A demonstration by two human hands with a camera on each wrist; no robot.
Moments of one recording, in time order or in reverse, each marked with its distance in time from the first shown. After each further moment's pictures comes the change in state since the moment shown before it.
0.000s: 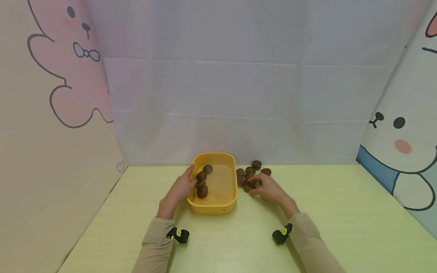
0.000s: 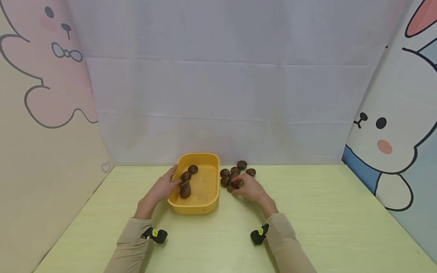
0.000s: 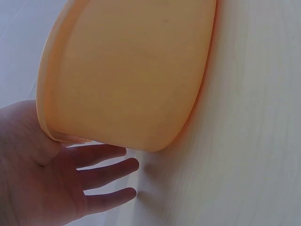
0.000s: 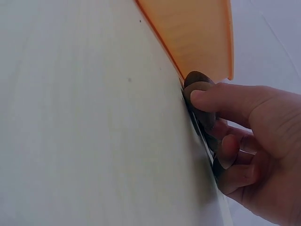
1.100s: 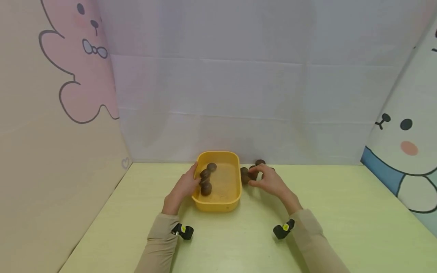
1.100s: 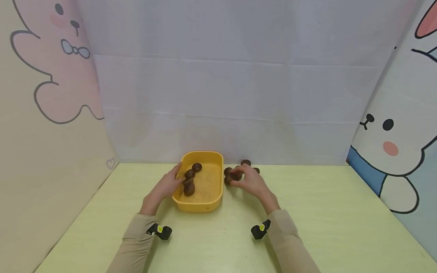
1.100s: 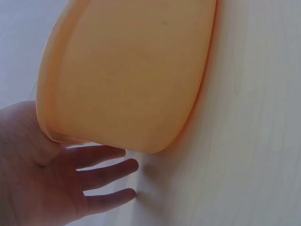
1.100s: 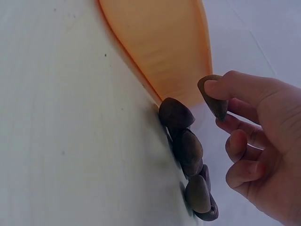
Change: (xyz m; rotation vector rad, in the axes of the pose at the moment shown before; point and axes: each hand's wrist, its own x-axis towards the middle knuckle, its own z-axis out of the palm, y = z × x) left_hand -0.001 -0.001 -0.002 0.013 0.008 0.030; right_hand 0.006 -0.028 -0.009 0.011 0.067 -0.068
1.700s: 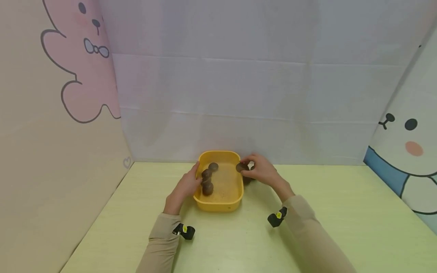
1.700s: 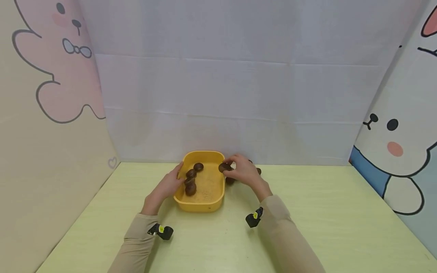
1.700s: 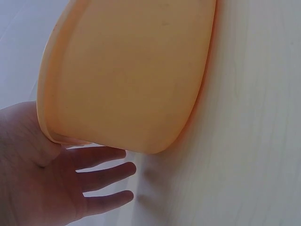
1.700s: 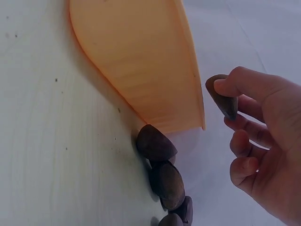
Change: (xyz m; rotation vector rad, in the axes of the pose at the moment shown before) left_hand -0.001 0.004 0.000 0.042 0.011 -0.007; right_hand 0.035 -0.024 -0.003 -0.048 -0.007 -0.100
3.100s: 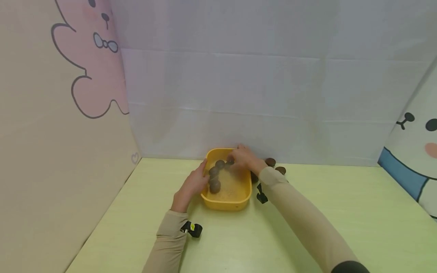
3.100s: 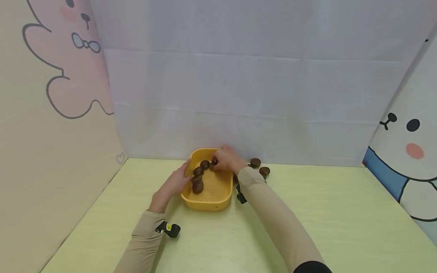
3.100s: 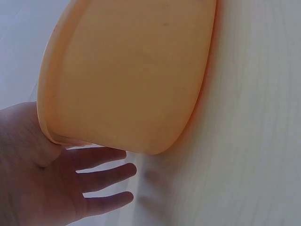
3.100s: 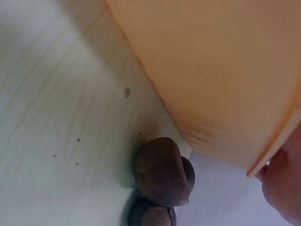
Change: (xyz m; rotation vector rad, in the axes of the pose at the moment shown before) left_hand 0.001 -0.001 -0.002 0.000 0.025 0.011; right_hand 0.098 -0.019 0.051 -0.433 -0.358 -0.108
